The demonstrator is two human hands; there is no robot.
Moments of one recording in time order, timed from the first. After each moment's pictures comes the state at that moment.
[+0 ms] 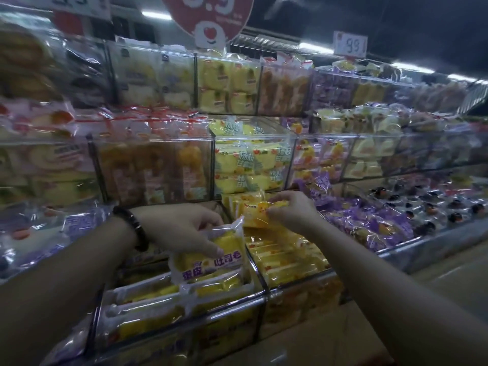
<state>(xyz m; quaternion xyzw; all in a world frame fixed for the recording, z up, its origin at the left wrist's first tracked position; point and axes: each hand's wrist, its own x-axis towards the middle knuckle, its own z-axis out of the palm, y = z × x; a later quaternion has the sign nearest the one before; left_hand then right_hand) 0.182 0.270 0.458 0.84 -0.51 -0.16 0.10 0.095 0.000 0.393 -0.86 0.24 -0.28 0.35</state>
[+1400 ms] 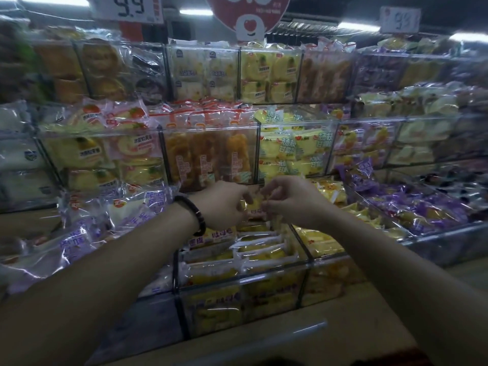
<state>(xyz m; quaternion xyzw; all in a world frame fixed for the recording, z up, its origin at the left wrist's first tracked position) 0.182 0.300 0.439 0.88 -0.46 0.04 0.07 0.074 0.132 0.420 -0.91 0.08 -0.20 0.36</state>
